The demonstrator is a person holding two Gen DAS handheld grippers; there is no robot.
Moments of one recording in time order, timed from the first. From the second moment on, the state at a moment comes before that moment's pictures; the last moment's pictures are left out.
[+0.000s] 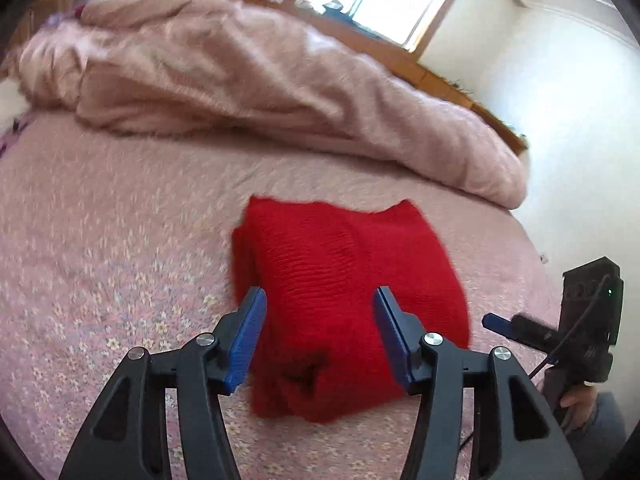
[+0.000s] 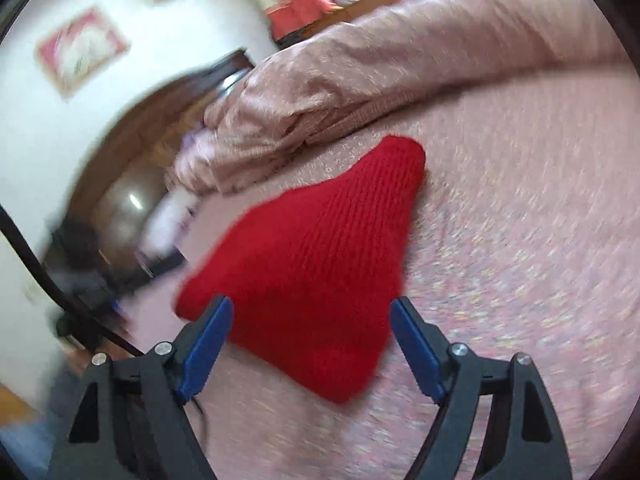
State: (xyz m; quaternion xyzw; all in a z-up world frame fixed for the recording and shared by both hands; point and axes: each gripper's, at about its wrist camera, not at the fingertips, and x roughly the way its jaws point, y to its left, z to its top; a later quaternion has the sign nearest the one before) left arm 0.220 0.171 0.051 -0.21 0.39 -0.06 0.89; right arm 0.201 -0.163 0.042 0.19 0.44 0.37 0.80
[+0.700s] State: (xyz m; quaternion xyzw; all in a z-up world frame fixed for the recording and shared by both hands) left arm 0.254 0.200 -0.033 -0.35 0.47 -0.11 0.80; right arm 0.243 -0.151 -0.026 0.30 0.51 0.37 0.71
